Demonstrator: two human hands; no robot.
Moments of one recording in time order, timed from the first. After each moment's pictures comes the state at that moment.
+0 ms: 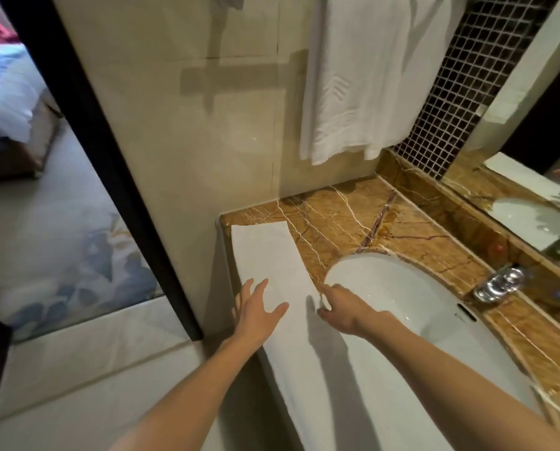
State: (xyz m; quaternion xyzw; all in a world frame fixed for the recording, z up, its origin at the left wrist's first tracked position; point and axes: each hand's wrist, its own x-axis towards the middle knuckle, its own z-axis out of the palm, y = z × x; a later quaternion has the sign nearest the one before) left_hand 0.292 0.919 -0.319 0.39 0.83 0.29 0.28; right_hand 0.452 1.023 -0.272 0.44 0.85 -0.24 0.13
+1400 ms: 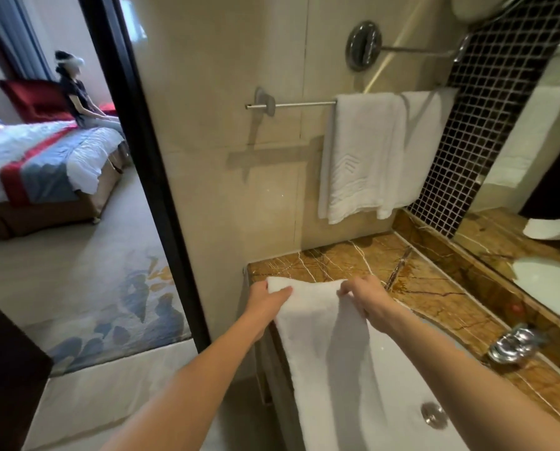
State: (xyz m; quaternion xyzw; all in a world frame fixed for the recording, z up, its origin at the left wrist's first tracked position) left_hand 0.267 0.935 -0.191 0.21 0.71 0.54 0.39; right_hand 0.437 1.032 -0.140 0.55 0.59 -0.56 -0.19
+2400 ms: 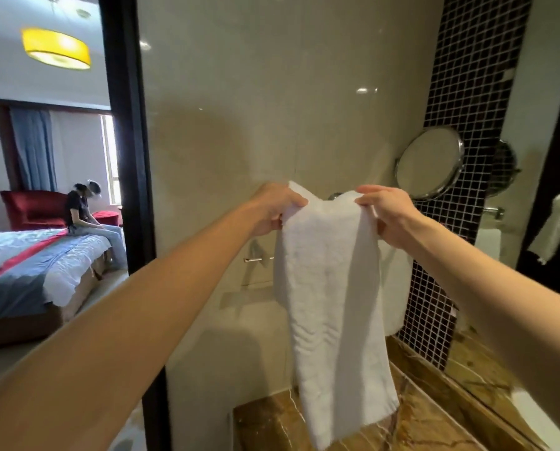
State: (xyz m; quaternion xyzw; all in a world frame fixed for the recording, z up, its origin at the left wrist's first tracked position) left_hand 0.208 1.028 0.227 0.47 0.57 0.59 0.30; right_hand 0.390 1.107 0.226 0.33 0.60 -0.52 -0.51
